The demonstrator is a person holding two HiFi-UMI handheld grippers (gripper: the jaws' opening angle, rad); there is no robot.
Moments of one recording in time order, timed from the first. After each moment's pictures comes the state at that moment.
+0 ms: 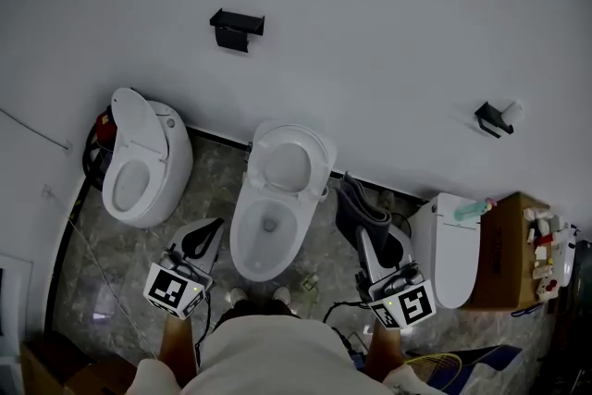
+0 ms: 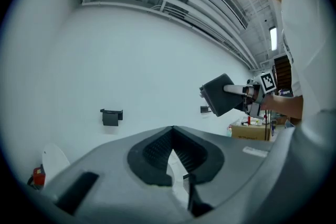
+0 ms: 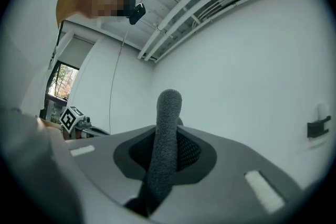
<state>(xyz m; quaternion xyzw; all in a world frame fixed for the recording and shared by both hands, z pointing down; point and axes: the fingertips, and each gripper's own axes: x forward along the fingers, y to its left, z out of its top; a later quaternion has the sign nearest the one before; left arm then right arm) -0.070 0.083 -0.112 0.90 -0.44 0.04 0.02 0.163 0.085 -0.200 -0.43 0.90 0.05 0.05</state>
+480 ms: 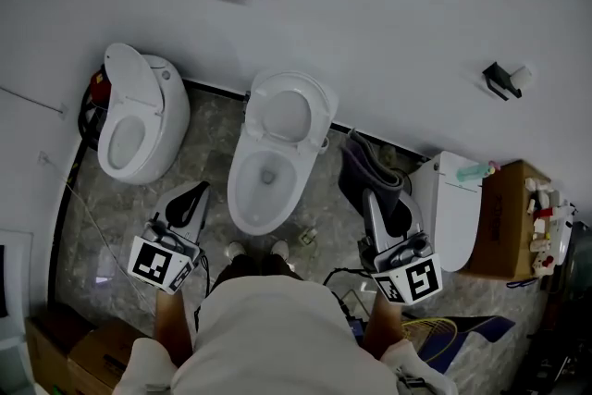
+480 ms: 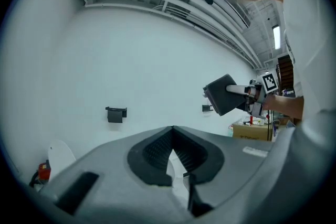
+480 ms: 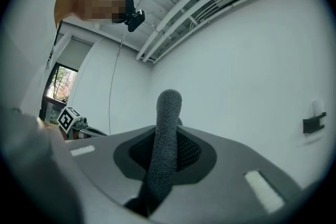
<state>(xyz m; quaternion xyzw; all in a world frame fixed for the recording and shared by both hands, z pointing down) -0.081 0.105 -0.110 0.89 -0.46 0.04 0.03 0.171 0.099 -0.197 -0.44 0.89 0.04 0.05</state>
